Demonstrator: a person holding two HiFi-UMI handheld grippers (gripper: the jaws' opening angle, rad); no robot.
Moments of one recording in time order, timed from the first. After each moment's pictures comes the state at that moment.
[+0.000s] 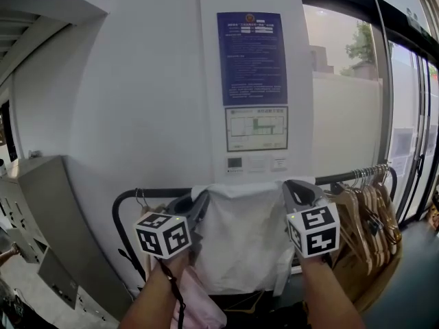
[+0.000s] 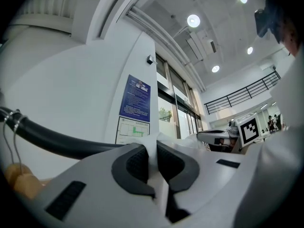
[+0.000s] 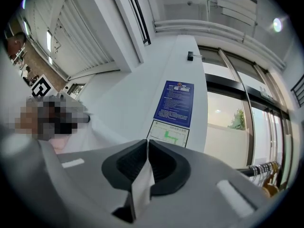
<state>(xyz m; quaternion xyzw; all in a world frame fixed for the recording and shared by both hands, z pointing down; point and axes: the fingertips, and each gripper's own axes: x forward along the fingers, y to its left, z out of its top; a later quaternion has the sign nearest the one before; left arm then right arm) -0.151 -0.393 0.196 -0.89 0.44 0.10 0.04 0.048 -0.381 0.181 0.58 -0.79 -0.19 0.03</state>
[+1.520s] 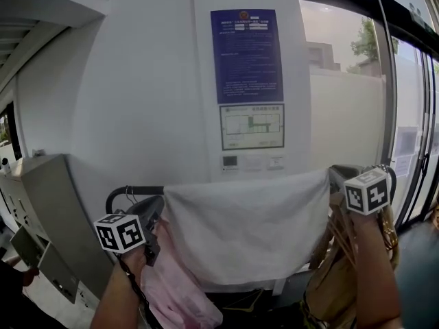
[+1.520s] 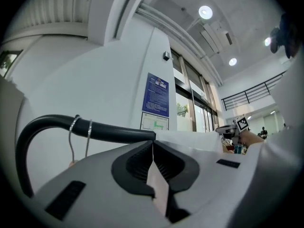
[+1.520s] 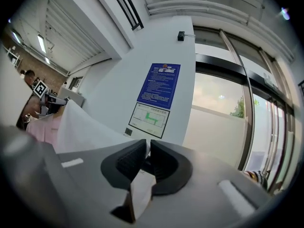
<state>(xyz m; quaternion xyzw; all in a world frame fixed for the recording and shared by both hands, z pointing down) -0.239 -0.395 0.219 -0.85 0.52 0.08 0.00 0.229 -0.423 0.178 0.58 -0.80 -0.12 0.10</state>
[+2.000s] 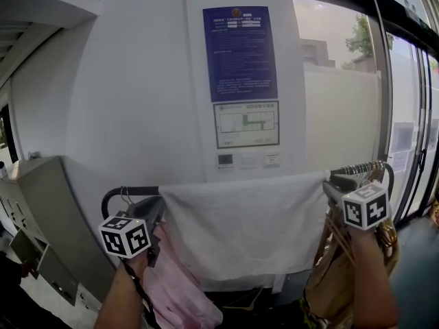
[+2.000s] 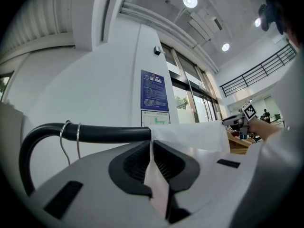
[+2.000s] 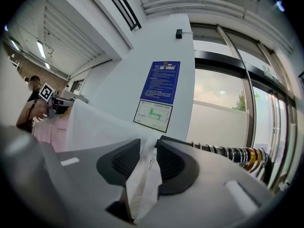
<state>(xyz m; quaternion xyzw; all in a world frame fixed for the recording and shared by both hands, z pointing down) -0.224 -0.400 0.224 -0.84 0.54 0.03 0.05 0.224 -0.403 0.213 0.56 -0.81 -0.09 0.10</state>
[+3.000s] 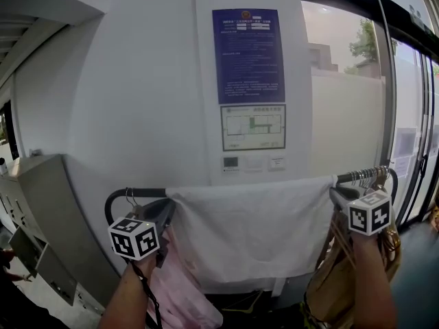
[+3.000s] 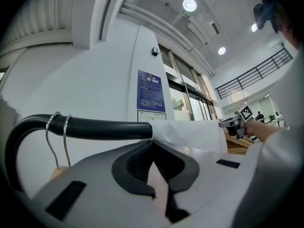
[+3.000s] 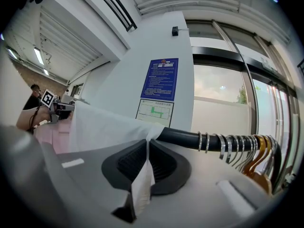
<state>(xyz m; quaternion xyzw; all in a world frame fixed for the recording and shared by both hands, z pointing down) -0.220 -0.414 0.231 -0.85 0.52 0.04 0.05 0.219 -0.412 0.227 0.56 -0.82 -0.07 0.08</state>
